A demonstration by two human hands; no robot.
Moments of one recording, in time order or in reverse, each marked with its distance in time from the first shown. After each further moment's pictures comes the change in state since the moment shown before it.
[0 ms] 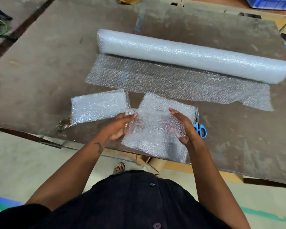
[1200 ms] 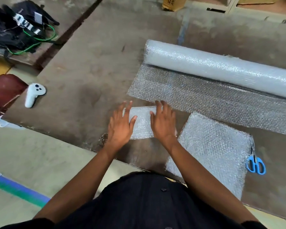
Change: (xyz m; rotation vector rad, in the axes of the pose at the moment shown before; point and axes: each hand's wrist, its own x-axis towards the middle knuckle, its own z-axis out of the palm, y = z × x) left_hand -0.001 0.038 -0.179 1.360 0.856 0.669; right_hand 0.144 0.064 0.268 -1.468 0.291 -0.815
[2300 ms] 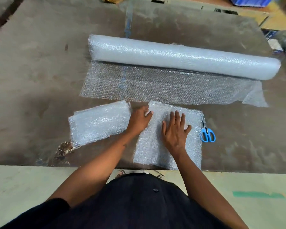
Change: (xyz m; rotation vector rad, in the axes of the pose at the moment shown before) left_hand 0.024 0.200 0.065 -0.647 -0.535 0.060; right_hand -0.116 0.169 -0.053 -0.195 -0.188 0.558
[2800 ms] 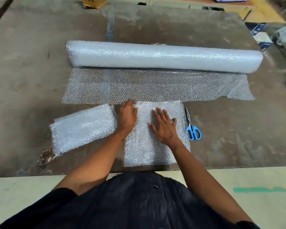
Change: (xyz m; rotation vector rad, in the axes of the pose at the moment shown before) left_hand 0.041 0.003 0.043 0.177 0.318 0.058; right_hand 0.040 0.053 -0.006 0.182 -0.218 -0.290
